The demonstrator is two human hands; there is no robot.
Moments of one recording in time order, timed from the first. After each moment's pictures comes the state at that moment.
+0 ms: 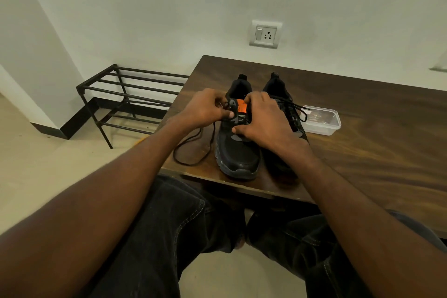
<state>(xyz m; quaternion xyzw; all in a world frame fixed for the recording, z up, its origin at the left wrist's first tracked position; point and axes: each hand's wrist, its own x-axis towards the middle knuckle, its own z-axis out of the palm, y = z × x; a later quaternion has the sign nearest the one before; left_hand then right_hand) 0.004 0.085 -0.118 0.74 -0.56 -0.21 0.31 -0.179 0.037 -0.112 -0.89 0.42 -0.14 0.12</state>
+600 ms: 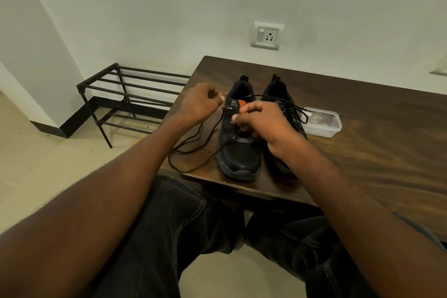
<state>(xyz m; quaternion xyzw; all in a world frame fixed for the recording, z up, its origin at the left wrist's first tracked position) 0.017 0.080 -0.125 0.75 -0.52 -0.13 0.38 -0.176 0.057 -0.094 -0.66 0.44 -0.24 0.56</state>
